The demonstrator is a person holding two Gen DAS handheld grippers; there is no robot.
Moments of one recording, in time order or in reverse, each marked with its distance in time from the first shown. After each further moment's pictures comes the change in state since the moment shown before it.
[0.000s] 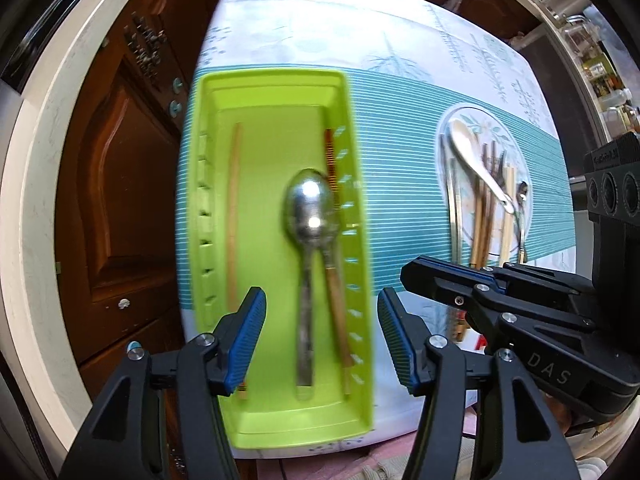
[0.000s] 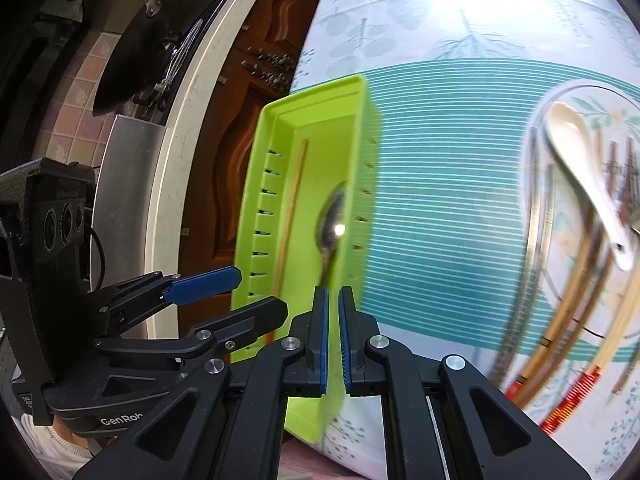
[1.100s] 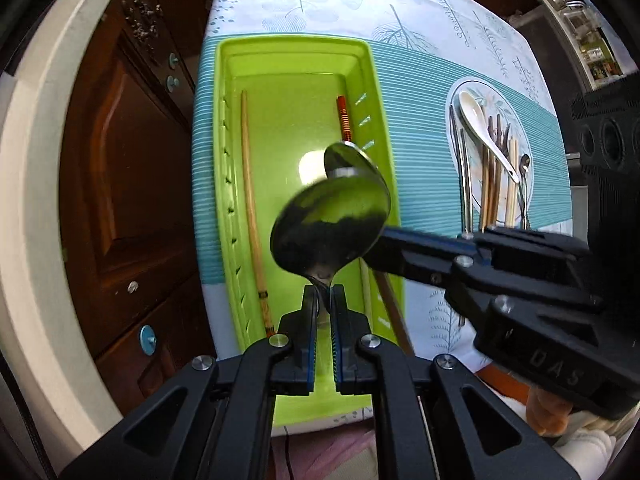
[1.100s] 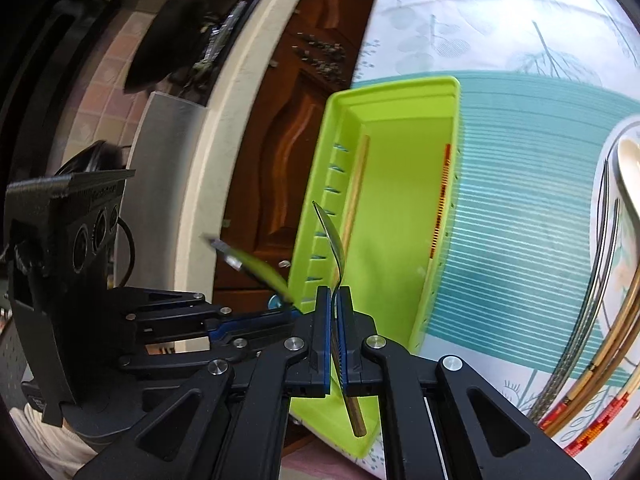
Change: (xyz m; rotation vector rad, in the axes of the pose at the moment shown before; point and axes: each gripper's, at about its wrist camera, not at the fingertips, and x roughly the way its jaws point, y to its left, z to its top) left arm 0.000 0.037 0.000 0.022 0.114 -0.038; right arm 0.030 0.047 0.015 -0.069 0.036 0.095
